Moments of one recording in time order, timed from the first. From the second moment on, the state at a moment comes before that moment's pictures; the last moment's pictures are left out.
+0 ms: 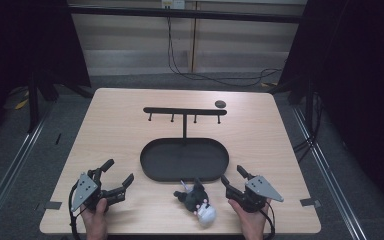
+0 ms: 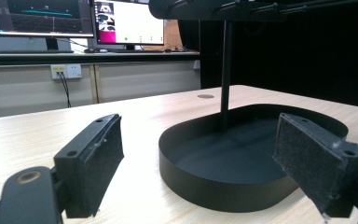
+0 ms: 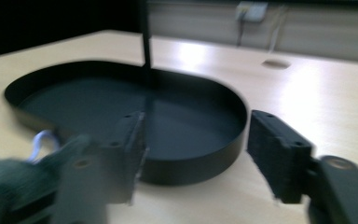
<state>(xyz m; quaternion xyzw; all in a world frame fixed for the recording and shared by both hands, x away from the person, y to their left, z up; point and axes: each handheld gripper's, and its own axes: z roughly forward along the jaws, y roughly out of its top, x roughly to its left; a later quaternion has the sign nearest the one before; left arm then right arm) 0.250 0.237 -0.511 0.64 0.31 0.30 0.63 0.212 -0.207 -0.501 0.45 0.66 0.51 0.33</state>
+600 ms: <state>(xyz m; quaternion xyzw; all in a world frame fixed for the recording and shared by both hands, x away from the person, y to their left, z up) 0.250 0.237 -0.510 0.64 0.31 0.30 0.63 0.225 -0.183 -0.465 0.41 0.75 0.49 0.19</state>
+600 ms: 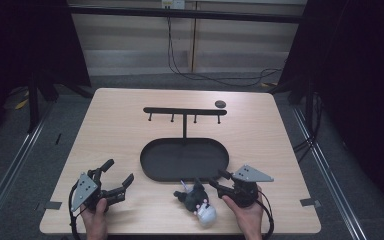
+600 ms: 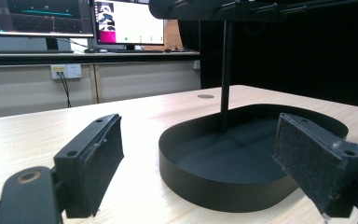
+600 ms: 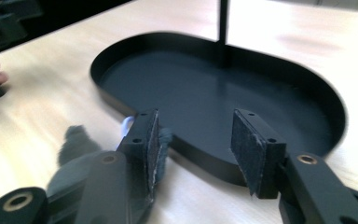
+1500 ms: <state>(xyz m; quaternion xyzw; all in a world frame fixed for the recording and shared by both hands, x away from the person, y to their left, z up) 0.250 0.237 -0.511 0.64 0.31 0.30 0.64 0.265 -0.130 -0.448 0.36 0.85 0.37 0.05</state>
